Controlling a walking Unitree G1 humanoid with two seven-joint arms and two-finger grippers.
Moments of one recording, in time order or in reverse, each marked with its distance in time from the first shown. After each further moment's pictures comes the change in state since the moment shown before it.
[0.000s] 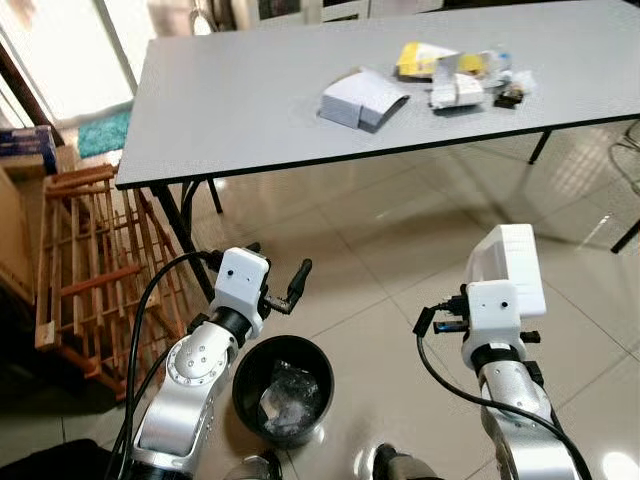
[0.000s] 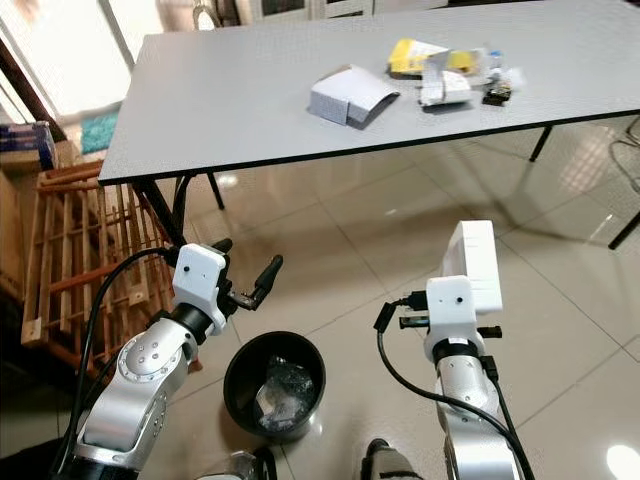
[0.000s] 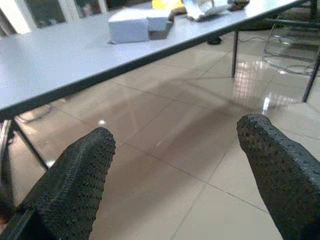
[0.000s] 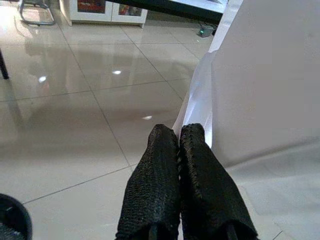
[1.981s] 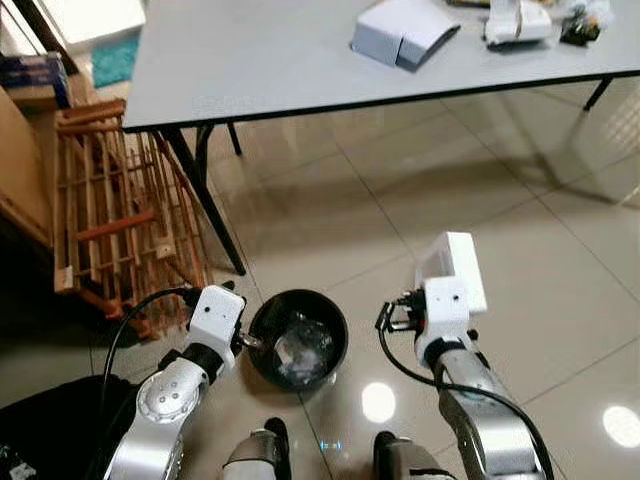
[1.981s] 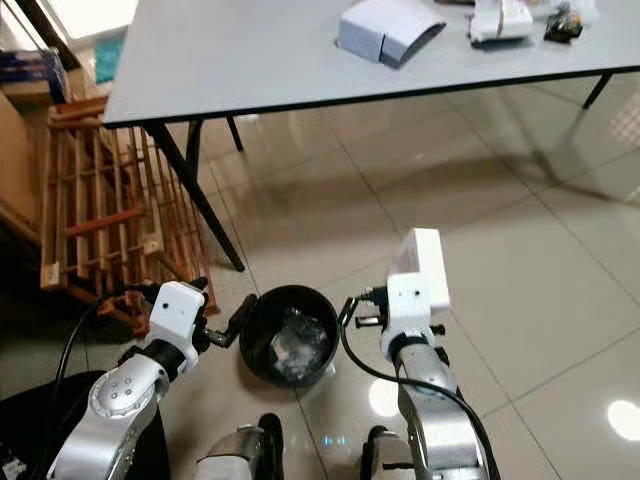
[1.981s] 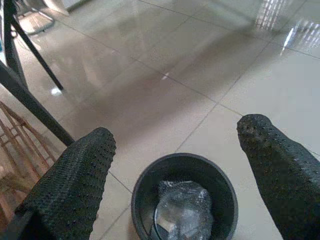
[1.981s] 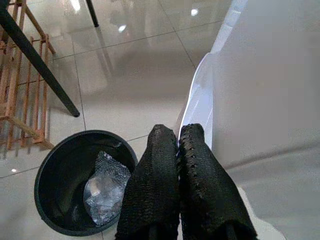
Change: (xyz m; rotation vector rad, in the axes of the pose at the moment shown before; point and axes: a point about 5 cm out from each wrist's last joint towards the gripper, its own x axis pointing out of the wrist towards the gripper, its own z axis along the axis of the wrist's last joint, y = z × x) left arm -0.040 0.017 -0.044 0.029 0.156 0.036; right arm 0.015 0.053 0.005 0.191 0.088 0.249
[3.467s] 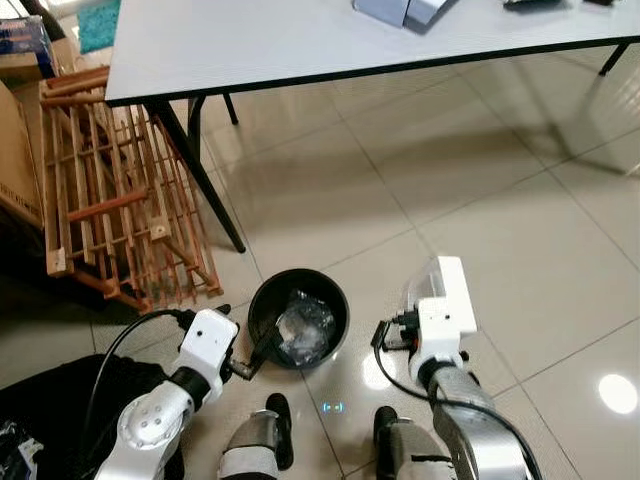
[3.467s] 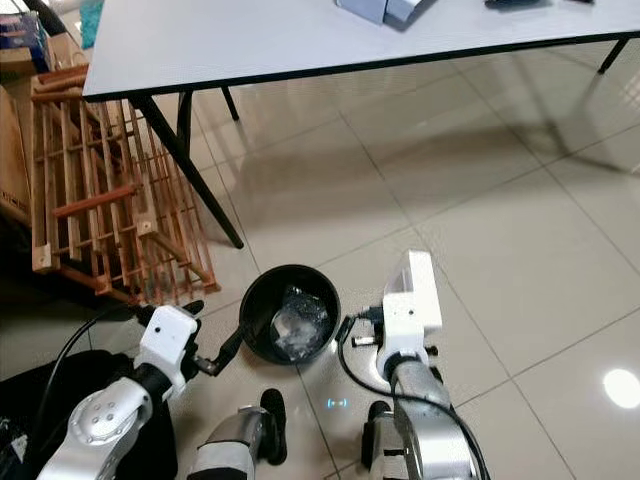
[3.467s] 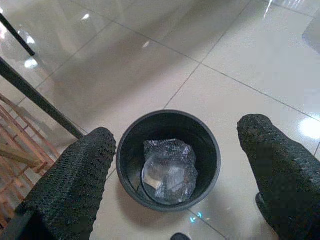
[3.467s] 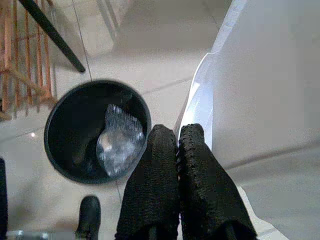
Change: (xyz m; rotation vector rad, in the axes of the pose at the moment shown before) left arm -0.023 0.001 -0.016 0.036 0.065 -0.070; right arm -0.005 0.005 -0.037 0.043 0.113 0.017
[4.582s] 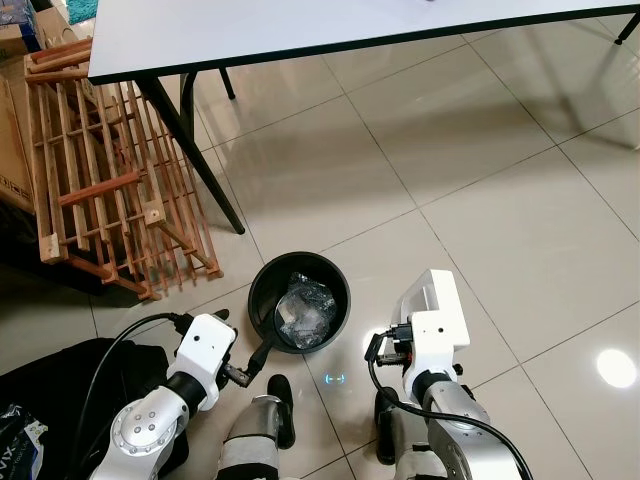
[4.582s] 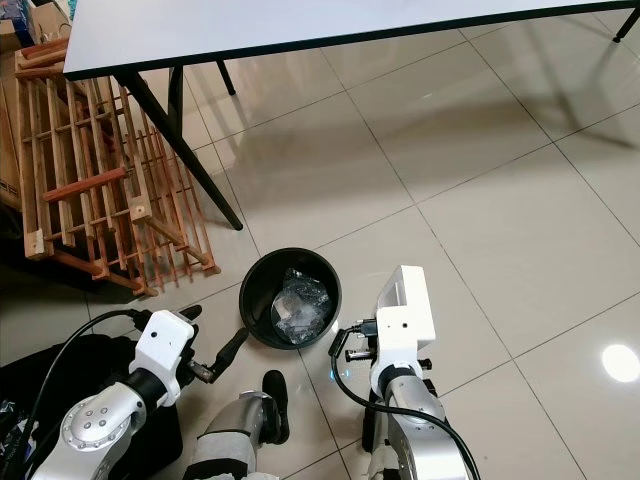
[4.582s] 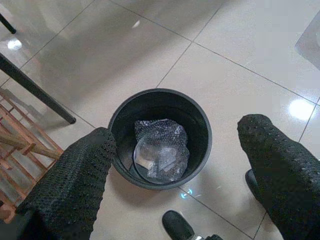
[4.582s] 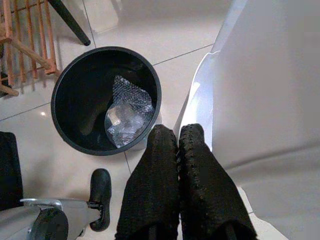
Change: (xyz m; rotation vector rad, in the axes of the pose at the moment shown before) left arm -0.008 -0.002 -0.002 0.001 0.029 -0.022; right arm -0.005 0.008 -0.009 0.007 0.025 0.020
